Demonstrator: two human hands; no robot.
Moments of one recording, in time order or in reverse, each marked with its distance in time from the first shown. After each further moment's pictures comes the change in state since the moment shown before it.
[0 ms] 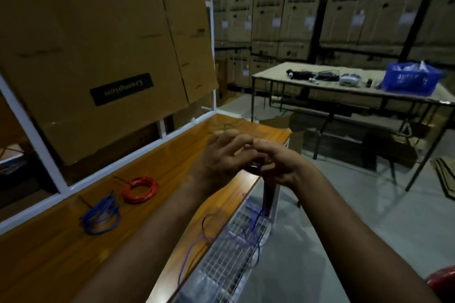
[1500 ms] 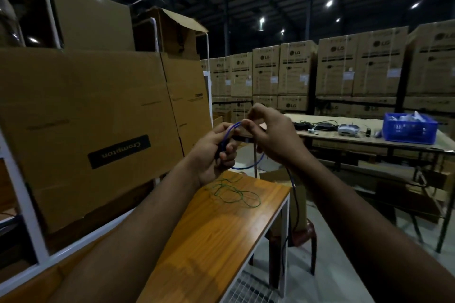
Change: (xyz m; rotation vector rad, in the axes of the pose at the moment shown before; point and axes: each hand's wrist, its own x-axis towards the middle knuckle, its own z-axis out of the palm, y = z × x) left_hand 0.153 -0.056 -0.025 -1.794 0.001 -1.130; right_hand -0.010 -0.169 0.026 -1.282 0.500 -0.929
